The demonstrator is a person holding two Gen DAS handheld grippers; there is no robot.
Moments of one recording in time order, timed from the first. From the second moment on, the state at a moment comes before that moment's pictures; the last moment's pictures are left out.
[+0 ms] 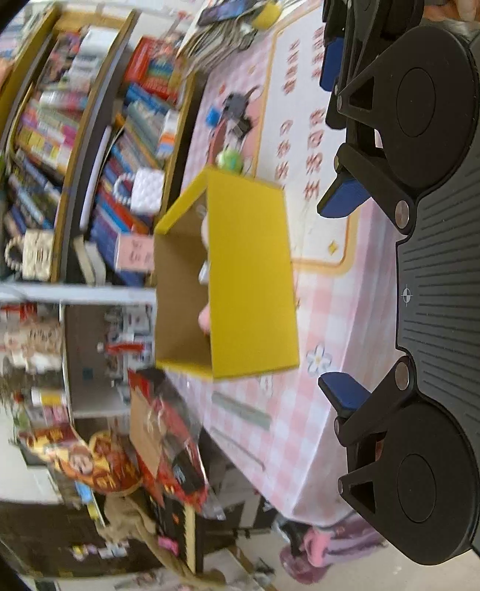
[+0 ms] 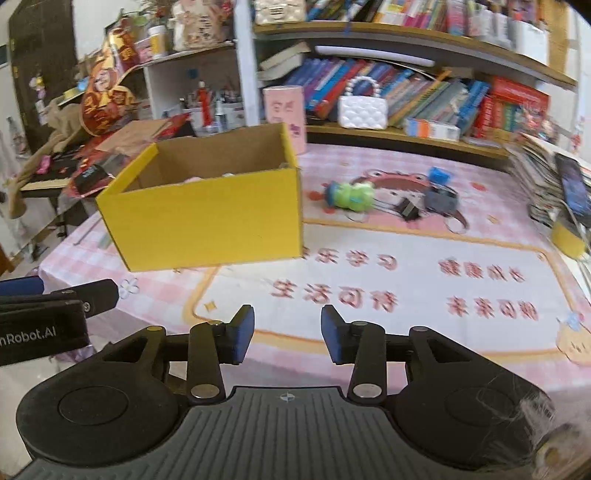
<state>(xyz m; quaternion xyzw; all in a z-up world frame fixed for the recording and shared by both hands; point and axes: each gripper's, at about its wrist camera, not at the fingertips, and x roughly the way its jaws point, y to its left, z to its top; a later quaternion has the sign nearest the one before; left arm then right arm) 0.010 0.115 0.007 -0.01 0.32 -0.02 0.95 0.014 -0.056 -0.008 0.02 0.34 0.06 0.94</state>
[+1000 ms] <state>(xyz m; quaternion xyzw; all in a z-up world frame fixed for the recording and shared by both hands) 0.046 0.004 -0.006 0.02 0.34 -0.14 0.93 0.003 -0.166 -0.016 0.05 0.37 -0.09 0.92</state>
